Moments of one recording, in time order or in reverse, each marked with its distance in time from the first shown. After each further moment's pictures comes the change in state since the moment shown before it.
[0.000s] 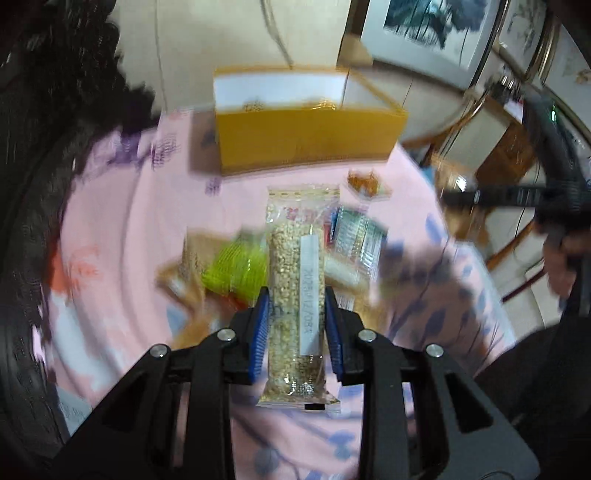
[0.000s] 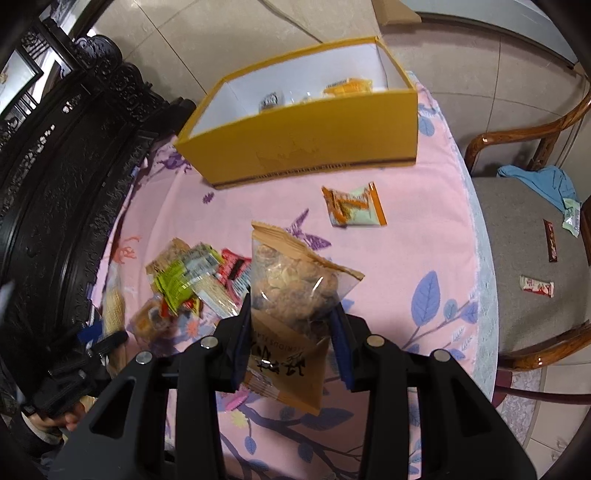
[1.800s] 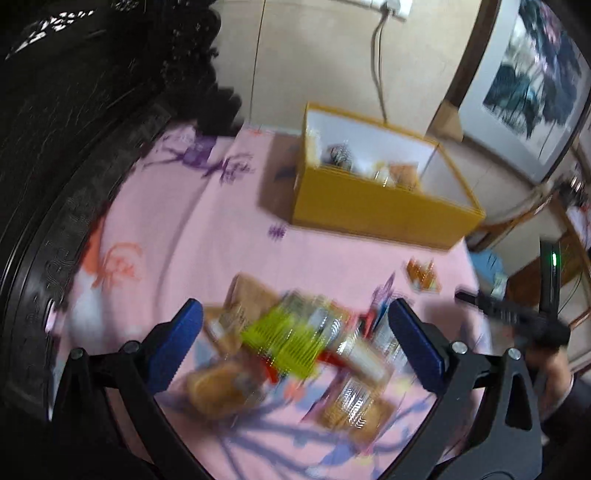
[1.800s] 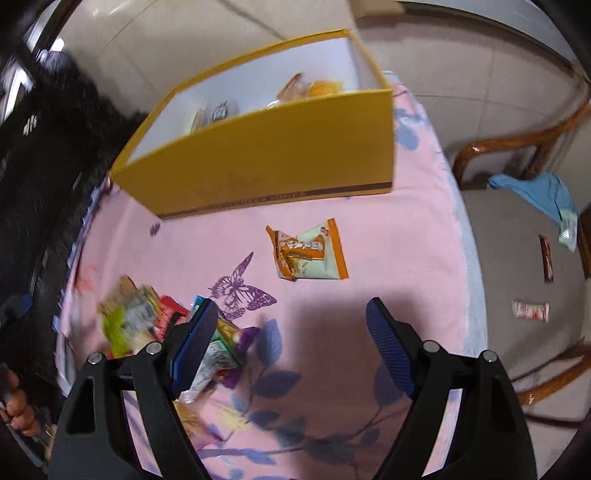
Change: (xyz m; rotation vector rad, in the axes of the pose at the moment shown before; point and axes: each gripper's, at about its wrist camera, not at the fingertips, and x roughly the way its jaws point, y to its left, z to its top) left arm -0.001 0.038 0.032 -0.339 -0.060 0.187; right arm 0.073 -0.048 0.044 -0.034 -0.011 -0.093
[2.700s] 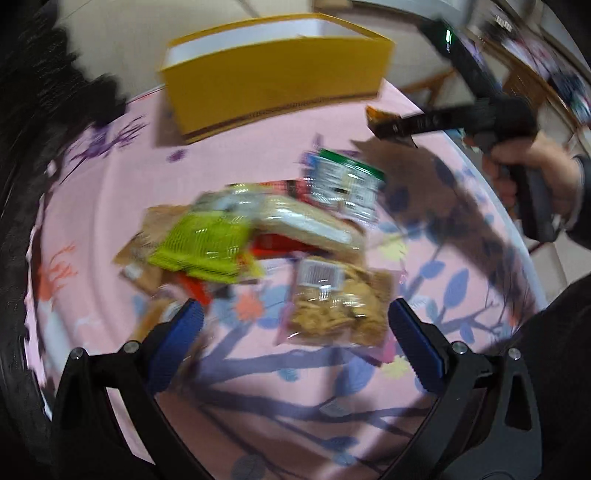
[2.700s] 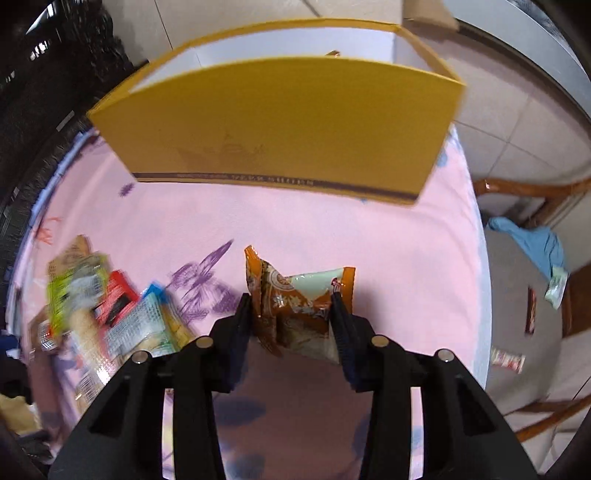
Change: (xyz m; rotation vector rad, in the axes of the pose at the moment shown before) left arm 0.050 -0.069 -0.090 0.500 0.213 -0.111; right arm 0.024 0.001 -0.018 -0.134 0.012 -0.058
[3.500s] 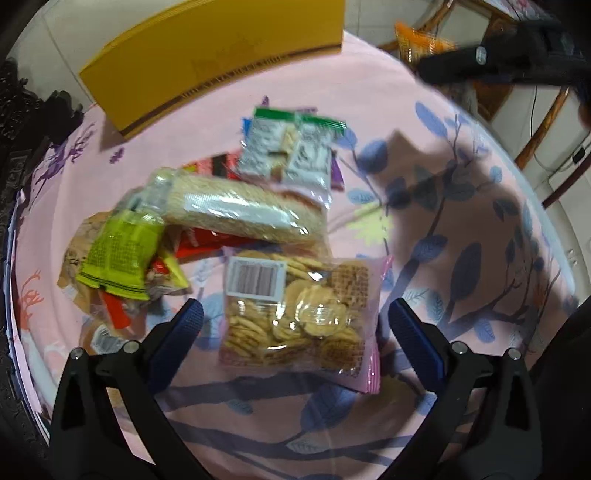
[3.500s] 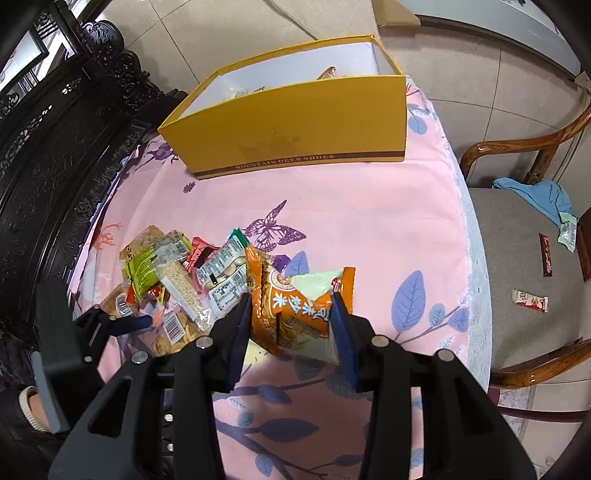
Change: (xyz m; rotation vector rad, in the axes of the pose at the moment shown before) left arm 0.061 -0.040 -0.005 0.114 0.091 0.011; right arm -0.073 0.021 -0.050 0.108 -0.024 0.099
